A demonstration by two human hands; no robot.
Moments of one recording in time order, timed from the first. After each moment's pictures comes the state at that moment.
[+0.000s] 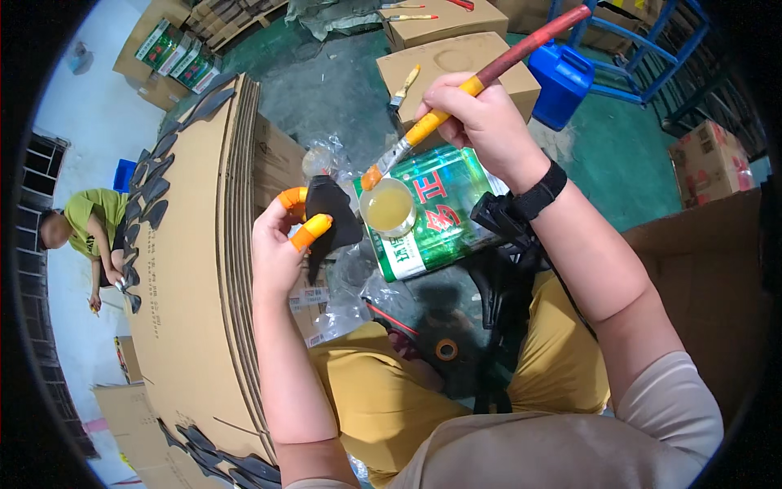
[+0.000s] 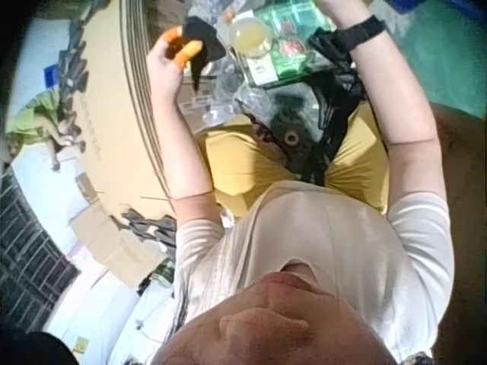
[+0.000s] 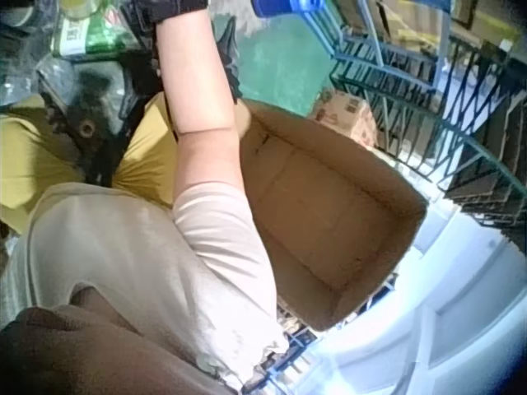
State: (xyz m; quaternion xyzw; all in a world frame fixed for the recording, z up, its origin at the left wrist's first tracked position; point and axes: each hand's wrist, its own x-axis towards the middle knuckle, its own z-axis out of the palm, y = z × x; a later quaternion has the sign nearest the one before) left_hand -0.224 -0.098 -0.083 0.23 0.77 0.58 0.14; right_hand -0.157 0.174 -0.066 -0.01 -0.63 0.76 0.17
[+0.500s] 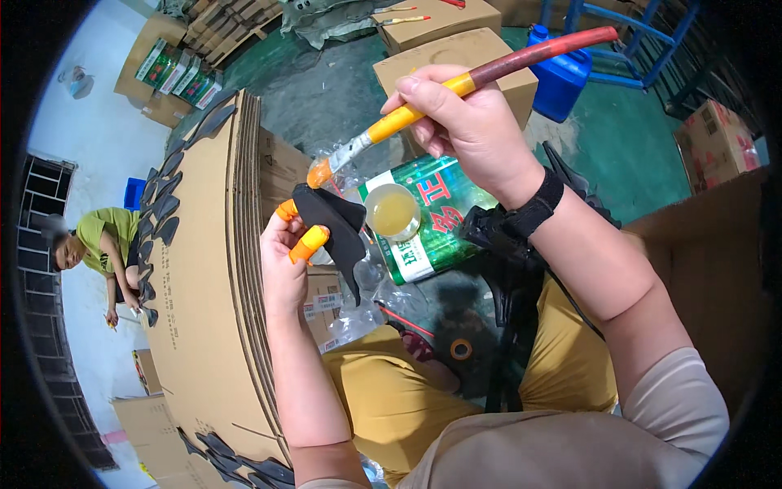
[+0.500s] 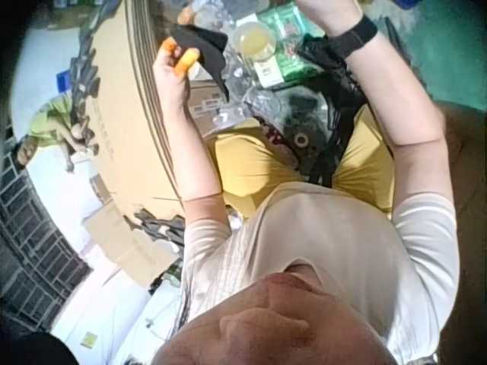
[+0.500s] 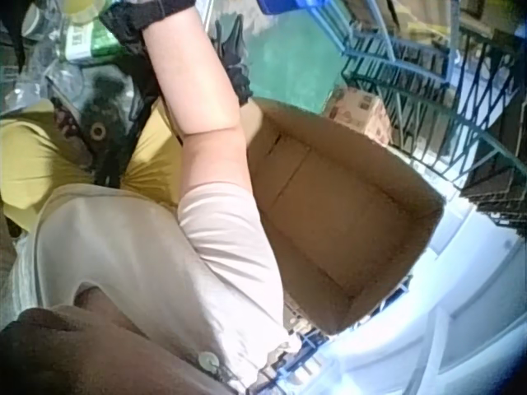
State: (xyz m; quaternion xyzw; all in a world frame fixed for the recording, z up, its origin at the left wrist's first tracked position) left_hand -0.219 -0.101 -0.086 0.22 0.68 0.67 0.18; right_hand -0.147 0.154 -0.044 0.06 -0.58 0.78 0.22
